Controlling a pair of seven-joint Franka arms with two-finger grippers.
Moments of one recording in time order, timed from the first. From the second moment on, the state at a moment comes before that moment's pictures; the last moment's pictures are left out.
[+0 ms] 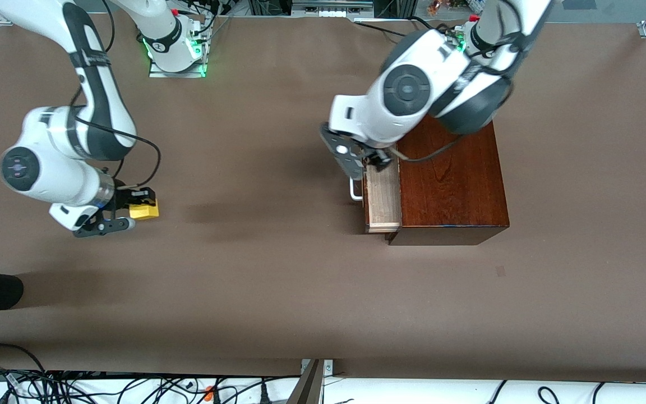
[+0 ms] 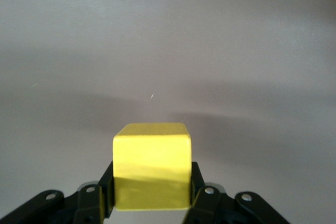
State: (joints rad) left arm -0.39 0.47 -0.36 -1.42 -0.10 1.78 0.40; right arm 0.23 0.36 -0.16 -1.93 0.12 2.18 -0.14
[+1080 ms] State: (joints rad) left arm -0.50 0.66 -0.34 -1.44 0.24 1.85 0.90; right arm 0.23 0.36 -0.13 -2.07 0.12 2.42 -0.06
